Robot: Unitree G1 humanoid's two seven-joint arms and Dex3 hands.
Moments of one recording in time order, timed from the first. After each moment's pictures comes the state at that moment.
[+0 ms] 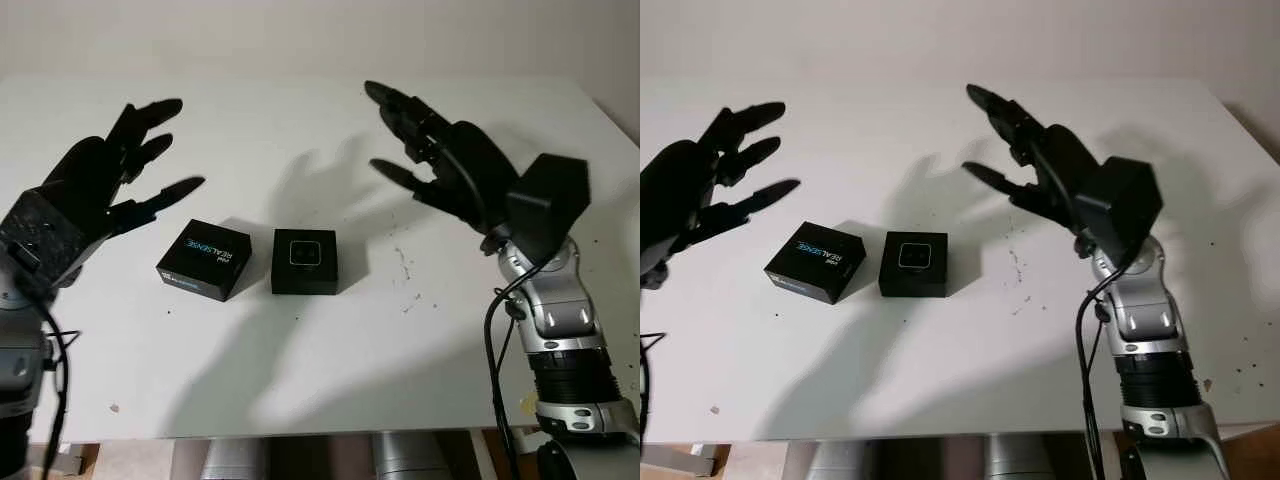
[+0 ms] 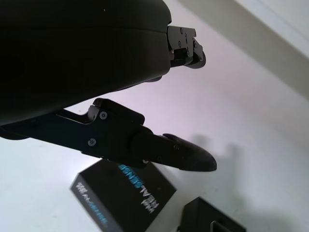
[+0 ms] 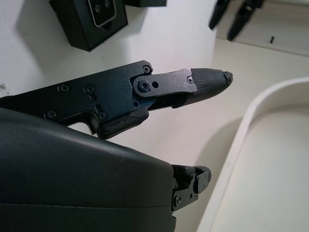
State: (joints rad) left arm -0.27 0.77 0.21 -0.25 0.12 0.30 -0.51; right arm -0.54 -0.35 -0.11 0.13 0.13 0.08 0.40
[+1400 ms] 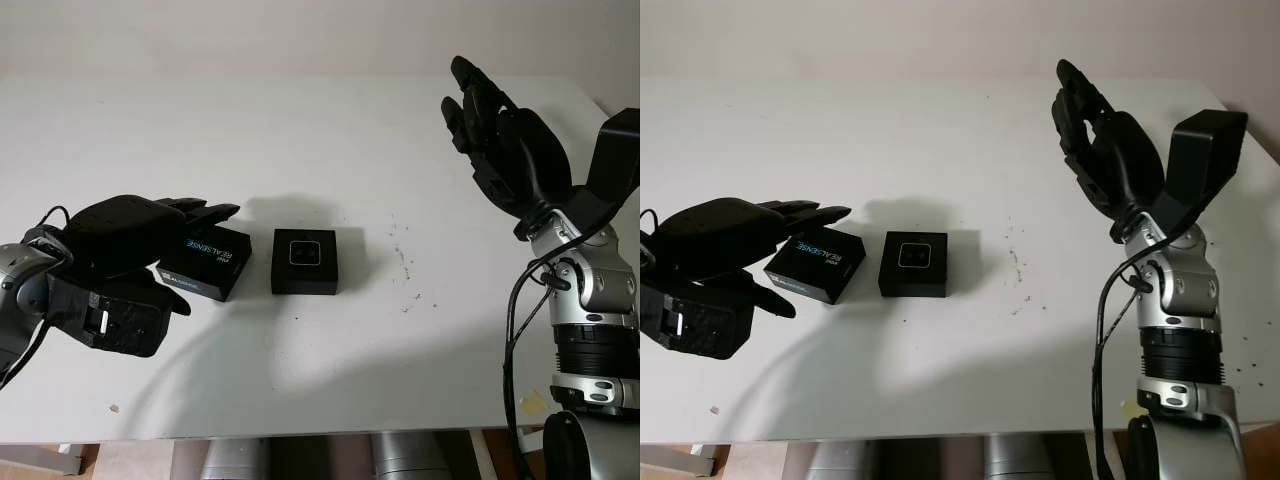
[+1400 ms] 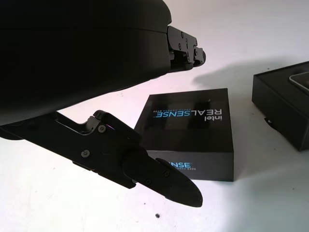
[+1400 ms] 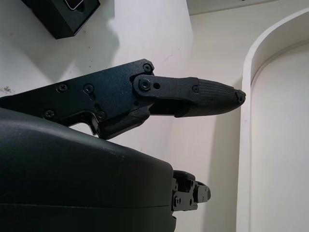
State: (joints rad) left arm -0.37 0.93 -0.10 0.02 0.57 -0.28 -0.51; right arm -0.62 -0.38 -0.21 0.22 0.26 0.32 0.33
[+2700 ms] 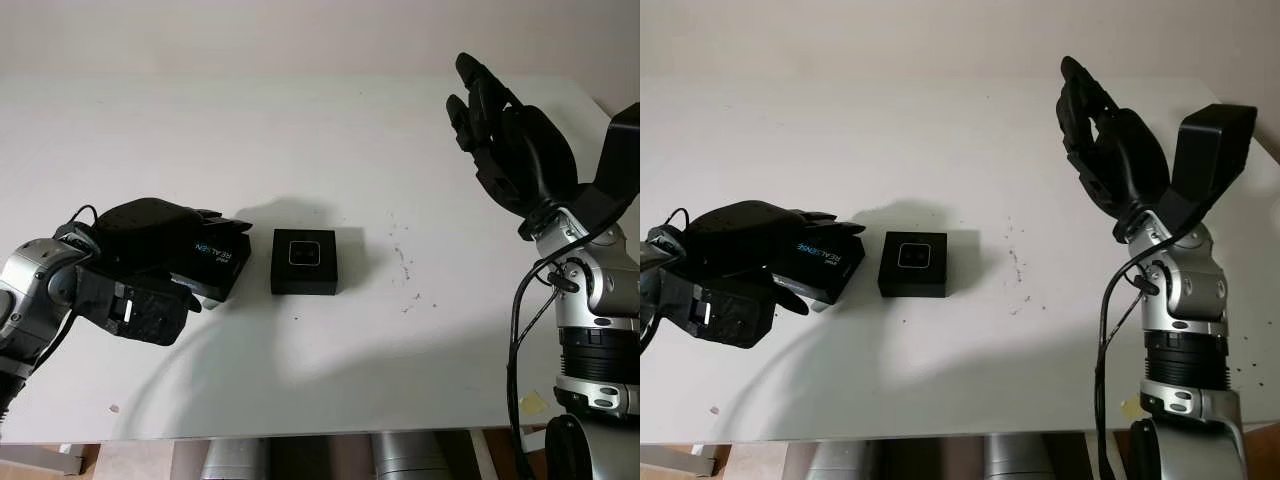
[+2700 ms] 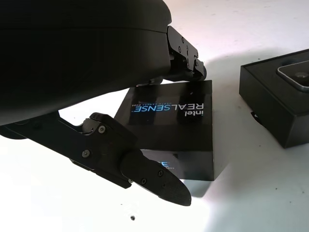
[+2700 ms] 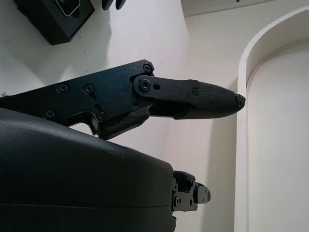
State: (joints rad) left arm -0.43 0.84 -0.17 0.07 0.61 -0.20 -0.57; right arm -0.60 -0.38 -0.22 0.14 0.30 0.38 0.33
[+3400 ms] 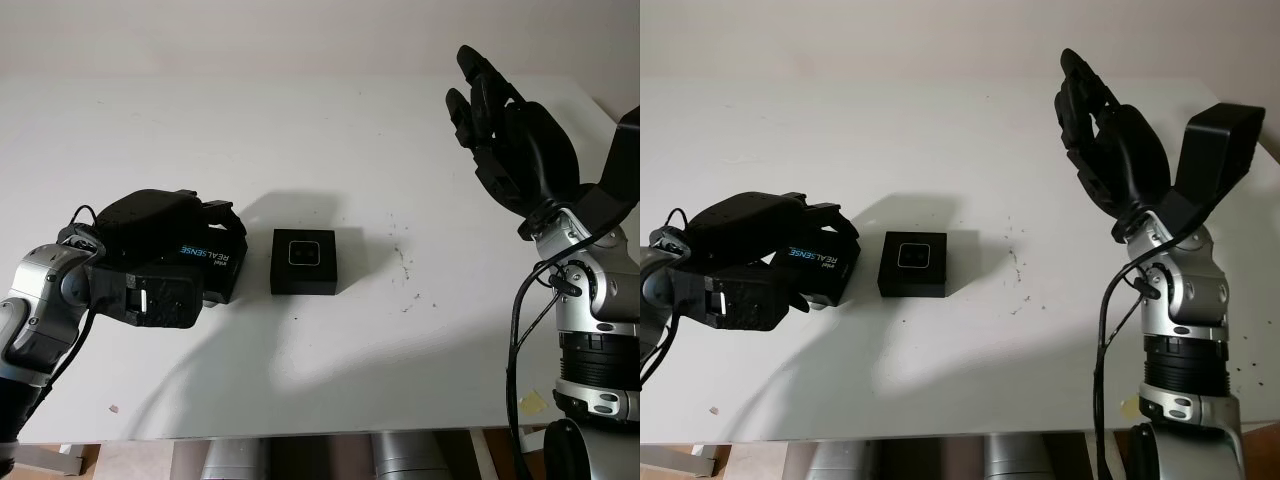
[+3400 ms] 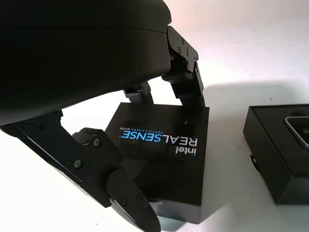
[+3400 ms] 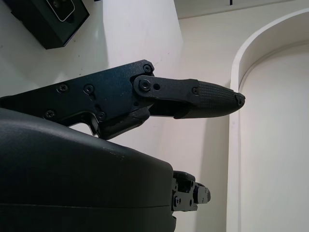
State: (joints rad) left arm -0.40 0.78 -0.14 -0.02 0.59 -0.01 -0.49; right arm -0.58 -0.37 -0.21 0.08 0.31 0.39 0.31
